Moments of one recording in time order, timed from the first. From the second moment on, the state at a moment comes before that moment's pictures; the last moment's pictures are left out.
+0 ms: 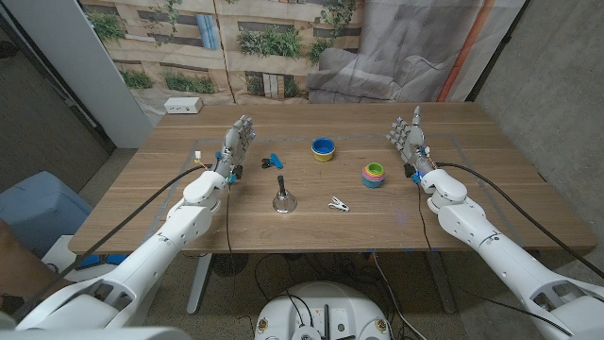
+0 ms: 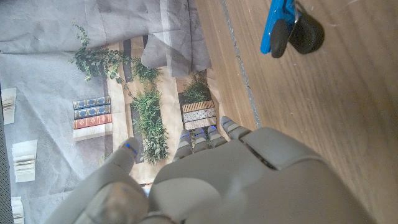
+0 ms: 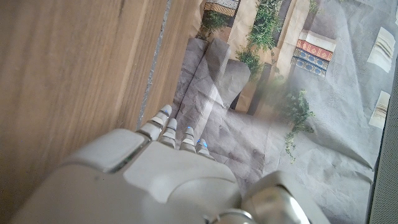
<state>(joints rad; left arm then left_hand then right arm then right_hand) 0.82 0.50 0.38 -1.26 -0.64 -0.29 -0.03 0.05 0.08 0.61 0.09 0.19 0.01 0.01 0.18 0.17 -0.03 -0.03 0.19 0.17 -0.09 -0.02 0.17 0.16 -0.04 -0.03 0.19 0.17 -0.84 -0.51 -0.37 -1.30 0.65 0.29 0.03 -0.03 0.06 -0.21 0.19 0.26 -0.17 -0.03 0.22 0.28 -0.08 0.03 0.22 0.25 -0.11 0.07 0.23 0.48 0.11 0.06 0.21 0.18</state>
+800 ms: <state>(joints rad) 0.83 0.54 0.39 -1.32 -0.60 -0.28 -0.02 0.12 0.12 0.64 -0.04 0.18 0.04 -0.01 0.19 0.17 -0.01 -0.05 0.19 0.17 -0.06 -0.04 0.17 0.16 0.00 -0.03 0.19 0.16 -0.84 -0.51 -0.37 -1.30 0.65 0.29 0.03 -0.03 0.06 -0.21 0.19 0.26 -0.17 -0.03 0.22 0.28 -0.08 0.03 0.22 0.25 -0.11 0.07 0.23 0.48 0.11 0.06 0.21 0.18</state>
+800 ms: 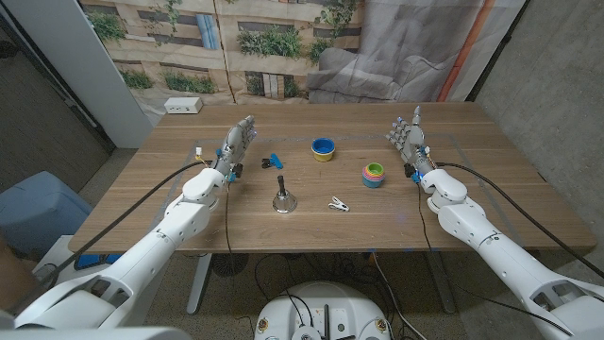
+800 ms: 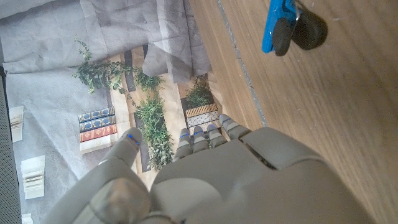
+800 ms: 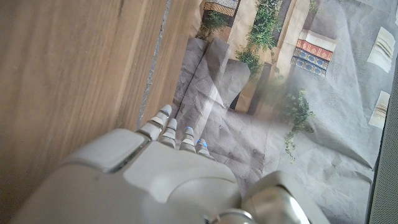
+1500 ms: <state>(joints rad) 0.93 0.66 0.34 -1.50 -0.59 -0.25 -0.01 0.16 0.09 0.65 -0.12 0.18 0.06 -0.02 0.19 0.17 0.02 -0.07 0.19 0.17 -0.04 -0.03 0.17 0.16 0.01 -0.03 0.19 0.17 -0.84 -0.51 -0.37 -1.30 0.65 0.29 0.03 -0.03 0.06 -0.21 0.19 0.26 -0.17 -0.03 0.22 0.28 -0.09 0.02 0.22 0.25 -0.11 0.07 0.23 0.48 0.11 0.06 0.21 0.18</state>
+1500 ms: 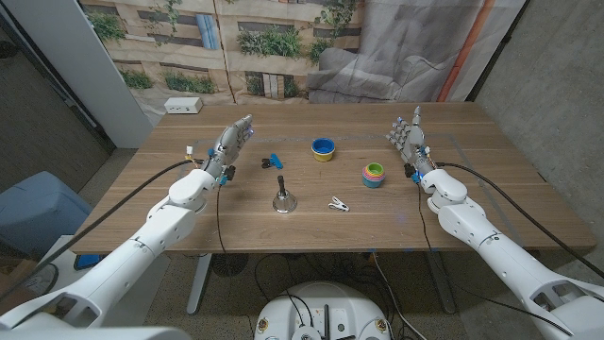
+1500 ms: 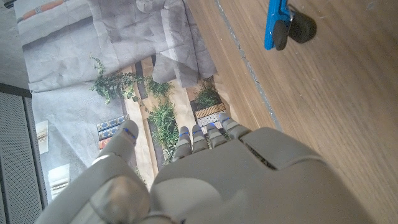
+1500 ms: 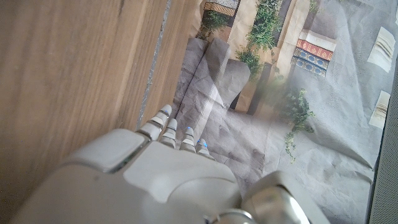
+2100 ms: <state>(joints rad) 1.05 0.78 0.29 -1.64 -0.58 -0.24 -0.03 0.24 0.06 0.66 -0.19 0.18 0.10 -0.06 0.20 0.17 0.07 -0.10 0.19 0.17 0.00 -0.03 0.18 0.16 0.05 -0.04 0.19 0.16 -0.84 -0.51 -0.37 -1.30 0.65 0.29 0.03 -0.03 0.06 -0.21 0.19 0.26 -0.17 -0.03 0.22 0.28 -0.09 0.02 0.22 0.25 -0.11 0.07 0.23 0.48 0.11 0.06 0.21 0.18</state>
